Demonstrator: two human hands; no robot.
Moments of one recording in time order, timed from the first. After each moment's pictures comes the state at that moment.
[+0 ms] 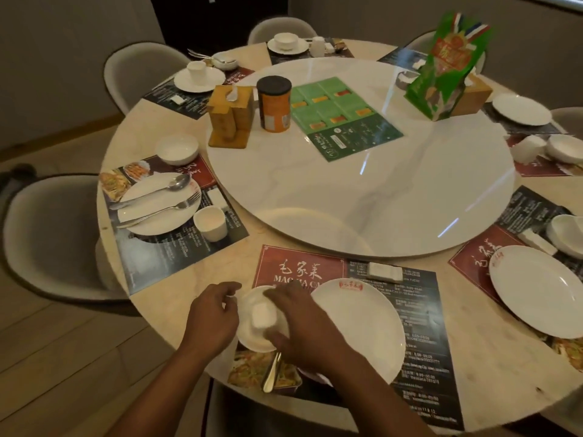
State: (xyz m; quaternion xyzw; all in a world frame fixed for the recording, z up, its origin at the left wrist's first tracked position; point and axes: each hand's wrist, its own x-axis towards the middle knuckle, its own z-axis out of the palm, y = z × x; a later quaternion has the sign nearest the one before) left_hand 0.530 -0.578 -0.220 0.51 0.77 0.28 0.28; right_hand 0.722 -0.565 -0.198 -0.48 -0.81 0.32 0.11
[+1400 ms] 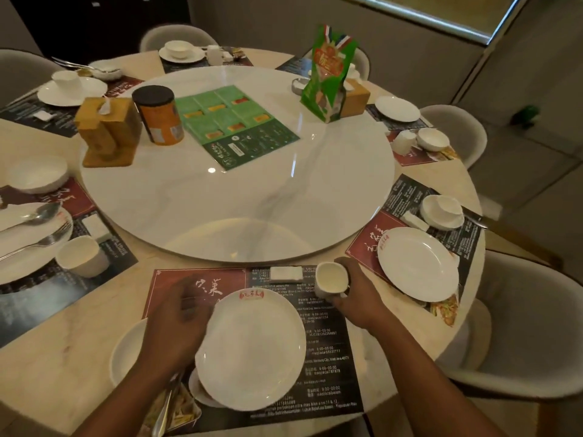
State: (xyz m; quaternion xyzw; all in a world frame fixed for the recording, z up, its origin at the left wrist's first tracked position) left_hand 0.664 -0.547 -0.187 0.53 0.70 0.33 0.35; right_hand 0.989 -0.516 -0.225 -0.69 -0.58 0.35 0.24
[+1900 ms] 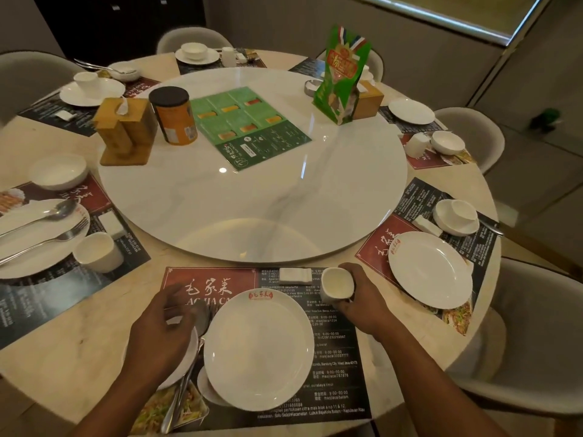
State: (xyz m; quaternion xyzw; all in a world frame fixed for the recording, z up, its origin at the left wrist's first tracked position) left_hand 0.633 -0.557 -0.199 0.49 0.74 0.33 0.32; right_hand 0.989 -0.513 -0.240 -0.68 -0.59 0.37 0.23
